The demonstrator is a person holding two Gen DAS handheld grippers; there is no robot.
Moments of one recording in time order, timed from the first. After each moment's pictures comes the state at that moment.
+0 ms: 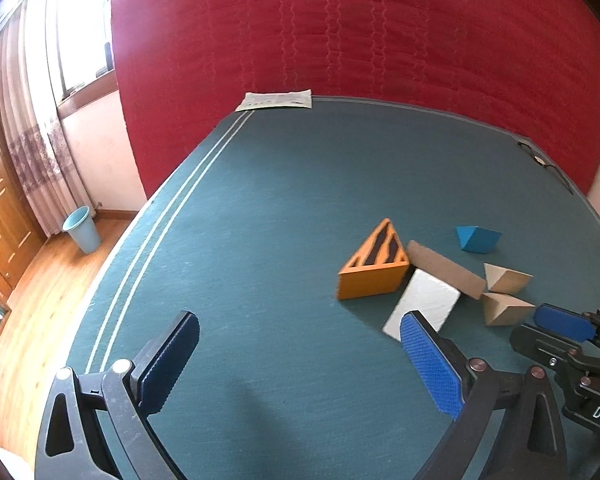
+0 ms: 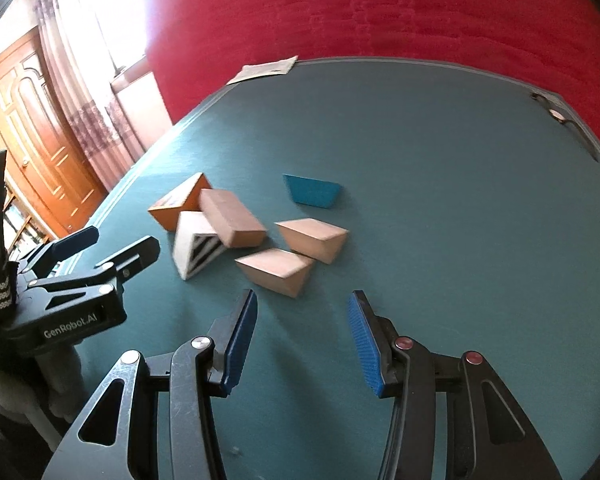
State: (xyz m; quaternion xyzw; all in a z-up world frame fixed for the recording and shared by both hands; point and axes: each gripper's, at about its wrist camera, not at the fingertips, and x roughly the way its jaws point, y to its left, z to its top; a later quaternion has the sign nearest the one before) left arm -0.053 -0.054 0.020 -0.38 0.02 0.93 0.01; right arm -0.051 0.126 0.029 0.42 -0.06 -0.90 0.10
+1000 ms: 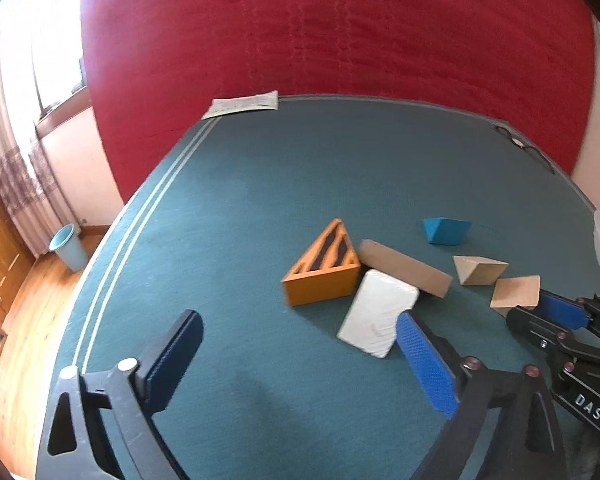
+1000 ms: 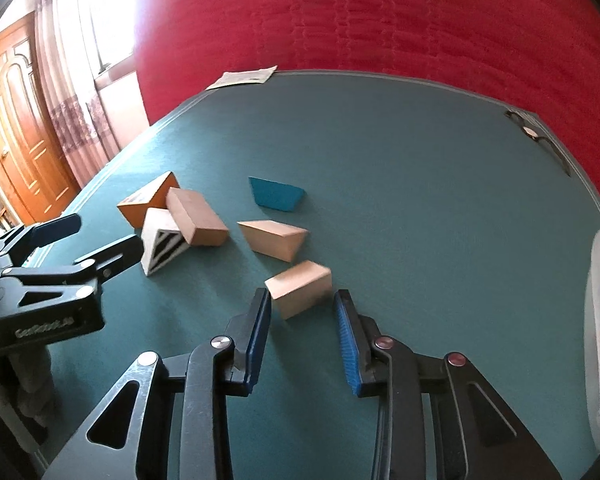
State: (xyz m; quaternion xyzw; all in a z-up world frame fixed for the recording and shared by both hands) left arm -0.061 -0.025 0.018 -0.38 0.05 0.92 0.05; right arm -0.041 0.136 0.025 0.40 -0.02 -0.92 0.05
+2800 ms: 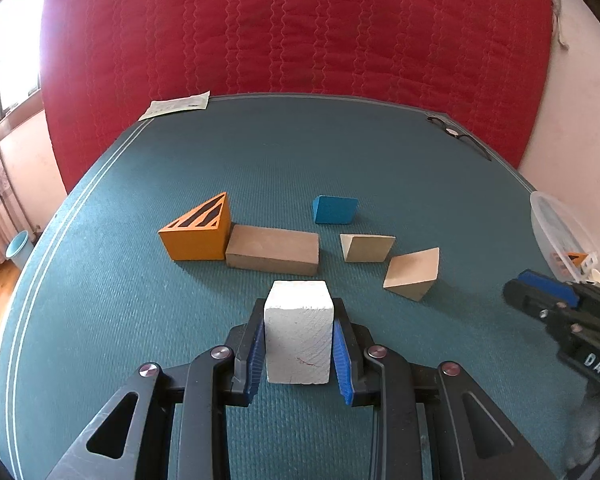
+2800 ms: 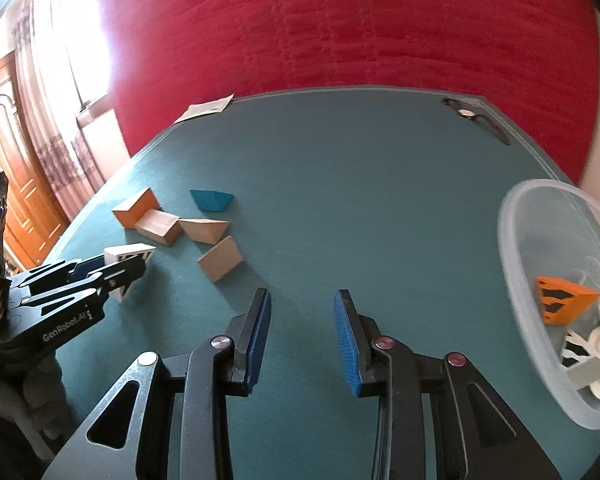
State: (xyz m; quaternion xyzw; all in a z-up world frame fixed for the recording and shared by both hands) left arm -0.035 0.022 0.011 -0.38 0.02 0.92 0.13; right arm 0.012 0.202 0.040 0.36 -0.07 -0.93 0.01
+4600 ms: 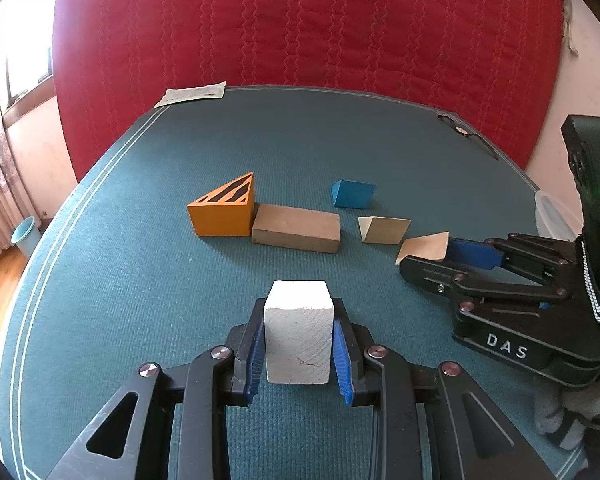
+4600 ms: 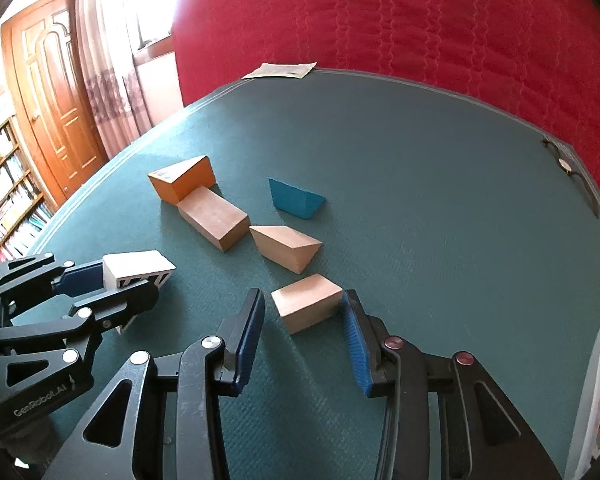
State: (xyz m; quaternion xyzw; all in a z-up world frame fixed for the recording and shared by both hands) left arm -0.017 0.020 0.007 -0.39 0.01 0.91 0.11; right arm -0.053 0.135 0.023 0.40 0.03 -0.91 0.11
